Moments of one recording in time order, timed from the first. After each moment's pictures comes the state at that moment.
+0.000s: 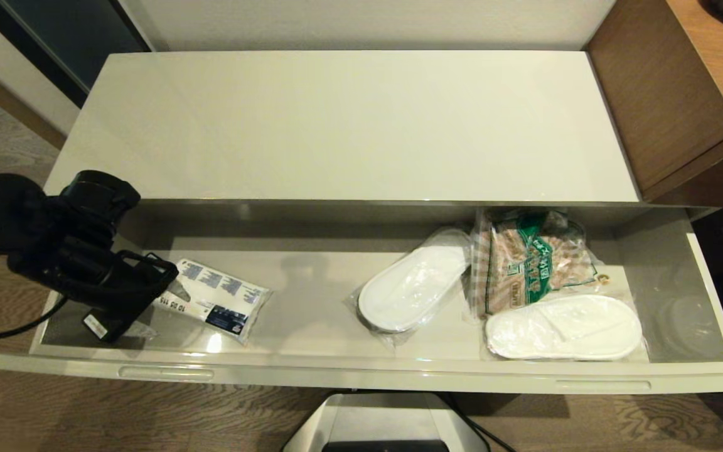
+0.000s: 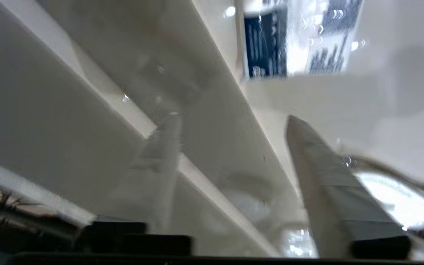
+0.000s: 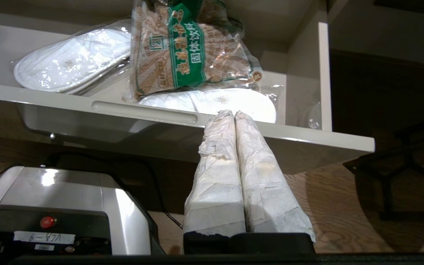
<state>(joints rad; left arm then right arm) 0.01 1.78 -1.28 0.59 -0.08 -1.01 0.01 0.00 0.00 -0.07 0.01 -0.16</state>
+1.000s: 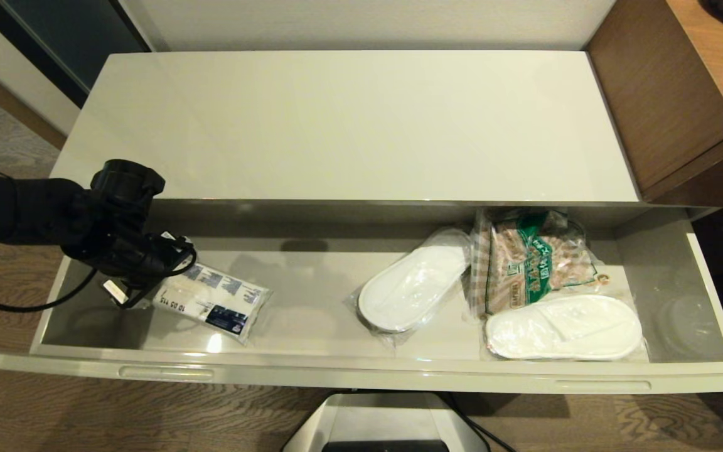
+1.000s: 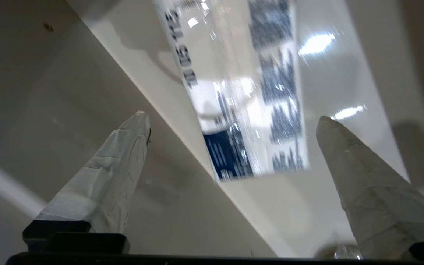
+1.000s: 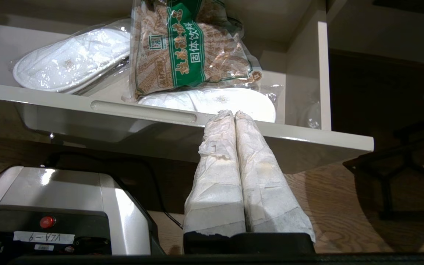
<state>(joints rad) -0.02 1.90 -1.37 0.38 0.17 -0.92 0.01 0.00 0.00 -0.07 0.01 -0.16</state>
